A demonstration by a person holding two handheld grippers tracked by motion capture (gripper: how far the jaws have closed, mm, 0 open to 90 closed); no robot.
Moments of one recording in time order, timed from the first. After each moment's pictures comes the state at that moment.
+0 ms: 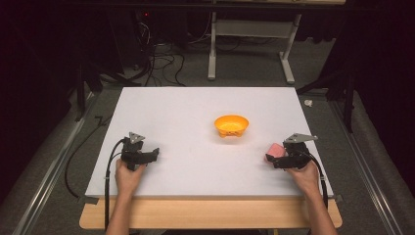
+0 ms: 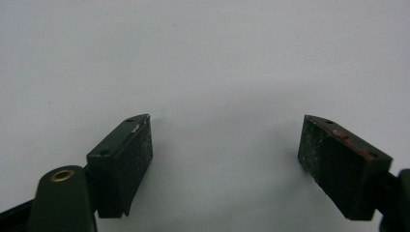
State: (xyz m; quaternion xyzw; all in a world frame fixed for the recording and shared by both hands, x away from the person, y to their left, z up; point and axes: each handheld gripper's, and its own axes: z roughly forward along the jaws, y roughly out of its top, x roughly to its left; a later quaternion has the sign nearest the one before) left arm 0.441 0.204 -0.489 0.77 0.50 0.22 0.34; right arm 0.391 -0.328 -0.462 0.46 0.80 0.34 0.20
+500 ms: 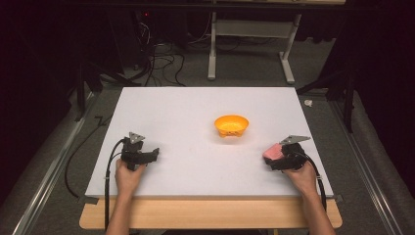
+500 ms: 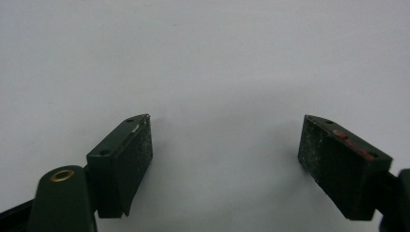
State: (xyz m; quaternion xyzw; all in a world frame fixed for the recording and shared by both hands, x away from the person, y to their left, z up) left arm 0.441 0.204 -0.489 0.77 0.50 0.22 0.34; right arm 0.397 -0.324 -0.478 0.47 0.81 0.30 0.19
